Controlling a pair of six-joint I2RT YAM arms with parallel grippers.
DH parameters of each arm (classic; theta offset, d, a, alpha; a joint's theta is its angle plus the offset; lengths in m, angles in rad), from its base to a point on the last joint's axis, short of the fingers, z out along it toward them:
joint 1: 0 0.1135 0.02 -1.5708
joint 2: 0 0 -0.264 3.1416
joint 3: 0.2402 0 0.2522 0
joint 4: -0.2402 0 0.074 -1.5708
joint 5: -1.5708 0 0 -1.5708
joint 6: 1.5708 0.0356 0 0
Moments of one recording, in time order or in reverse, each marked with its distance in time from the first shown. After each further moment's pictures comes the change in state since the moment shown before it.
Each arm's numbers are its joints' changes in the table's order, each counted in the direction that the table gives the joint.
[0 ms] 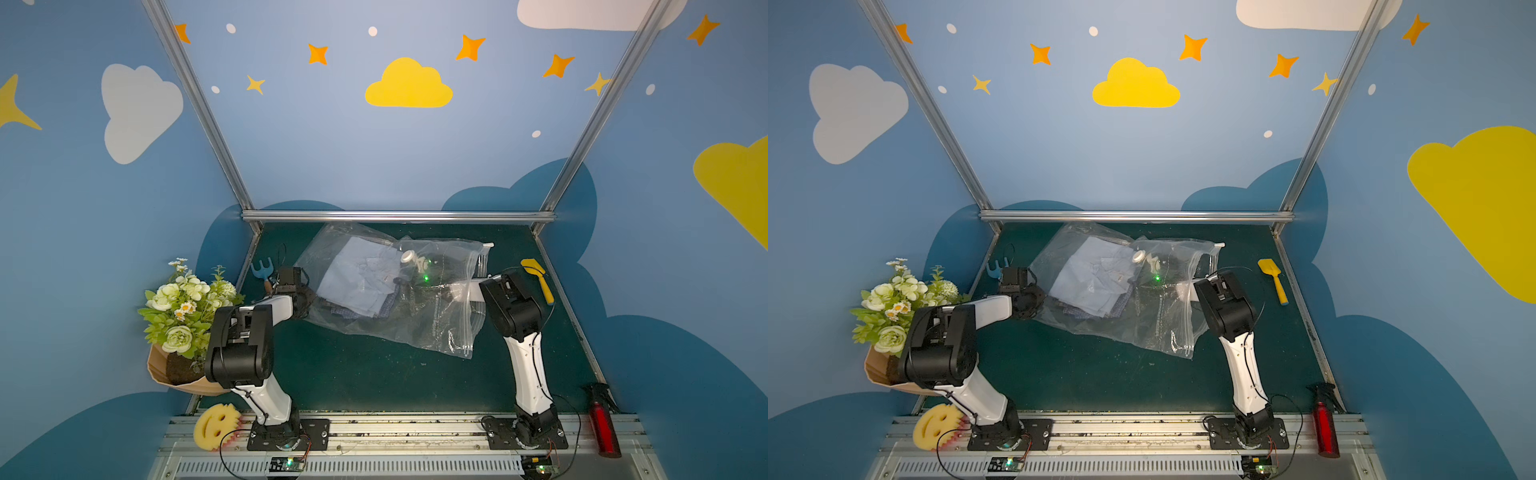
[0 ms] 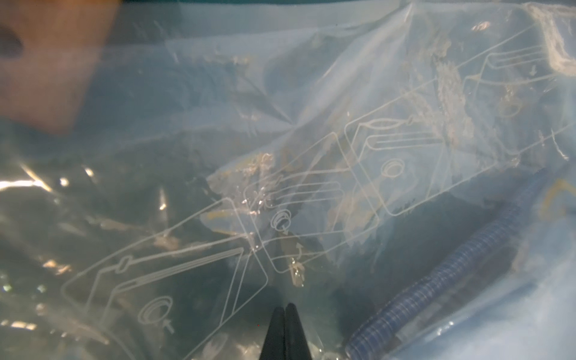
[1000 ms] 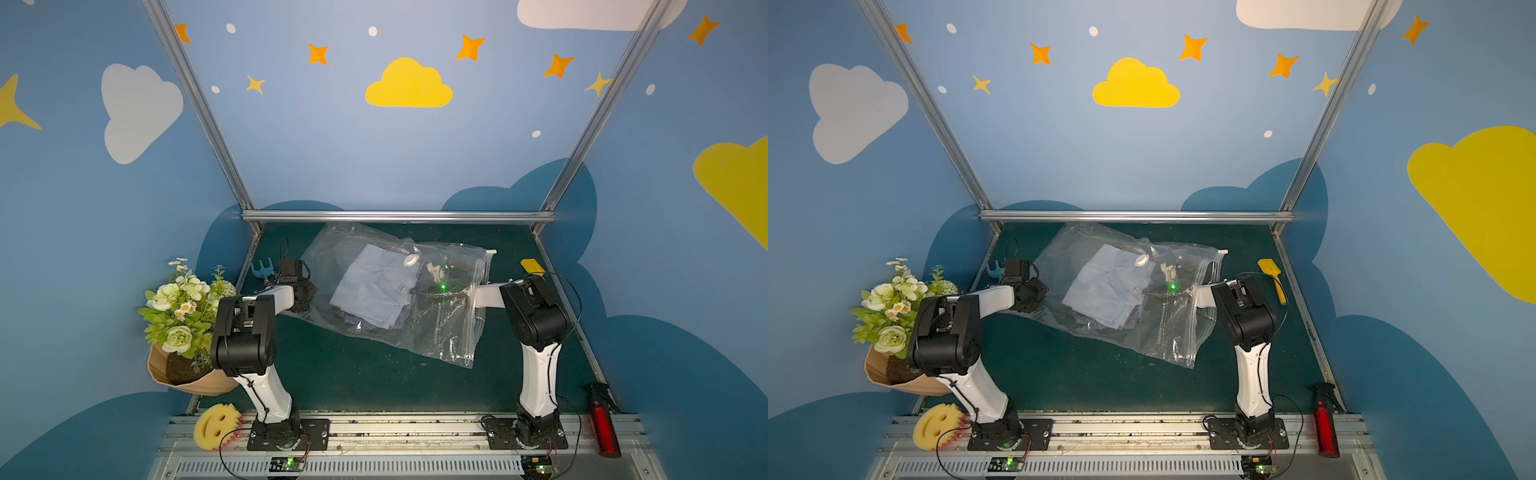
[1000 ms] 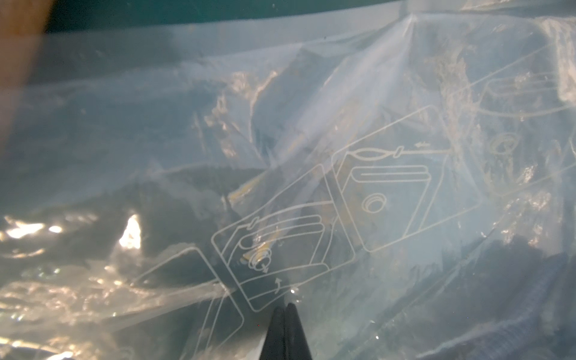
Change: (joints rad) left arm 0.002 0.085 0.123 -0.086 -0.014 0.000; right arm -0.077 -0.201 -0.245 -0.108 0.040 -0.089
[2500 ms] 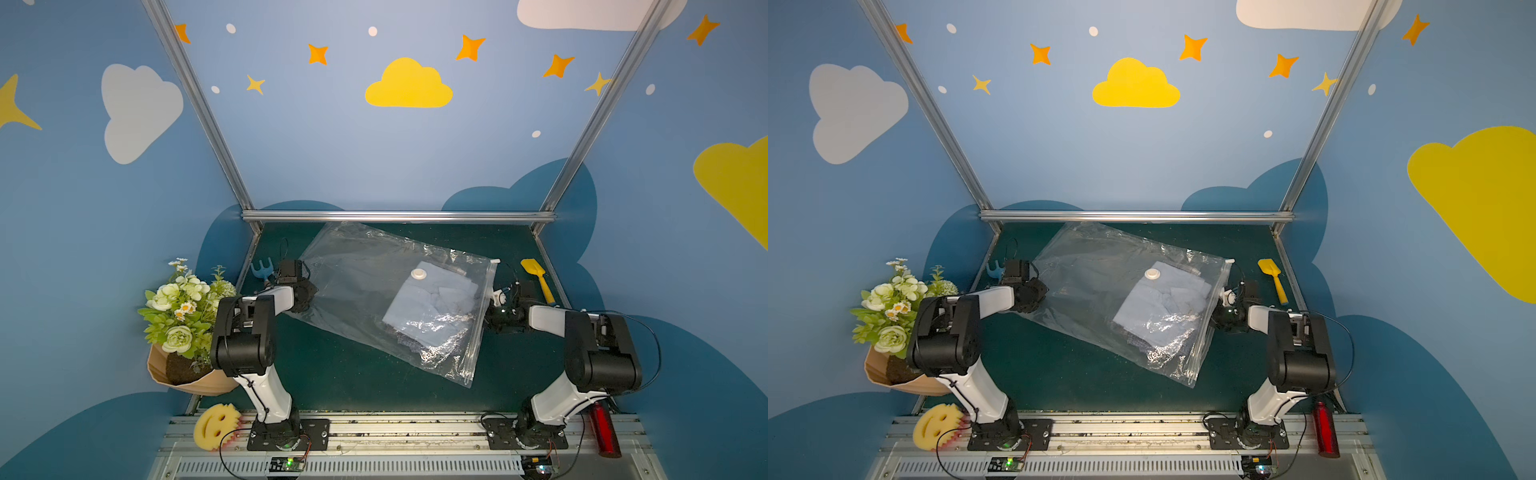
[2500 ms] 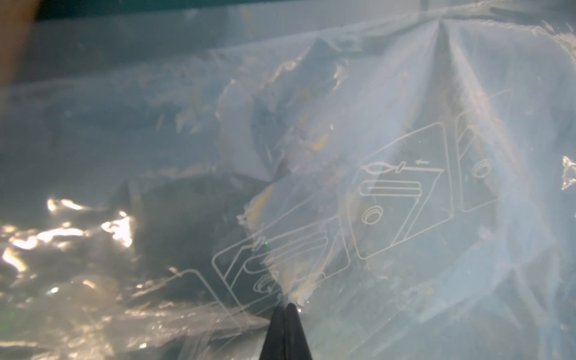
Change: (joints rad) left arm 0.000 -0.001 -0.008 0.019 -0.008 -0.001; right arm -0.435 -0.418 -0.375 -0.416 0.044 -0.305
